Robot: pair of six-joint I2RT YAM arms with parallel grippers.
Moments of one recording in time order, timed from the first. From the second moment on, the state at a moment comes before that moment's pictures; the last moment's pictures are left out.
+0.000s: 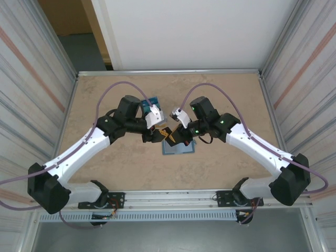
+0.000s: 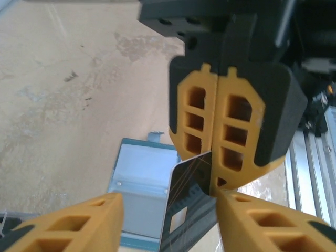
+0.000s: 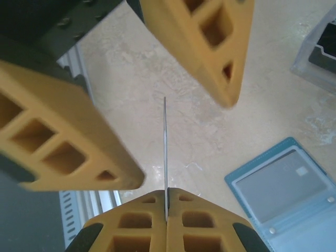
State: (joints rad) left arm -0.63 1.26 1.08 -0.54 0.62 0.45; right arm 0.72 1.30 1.12 -0.62 -0.58 -0.03
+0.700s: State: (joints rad) left arm -0.64 1.17 1.00 -0.41 0.55 0.27; right arm 0.49 1.10 0.88 -0.37 -0.61 0.21
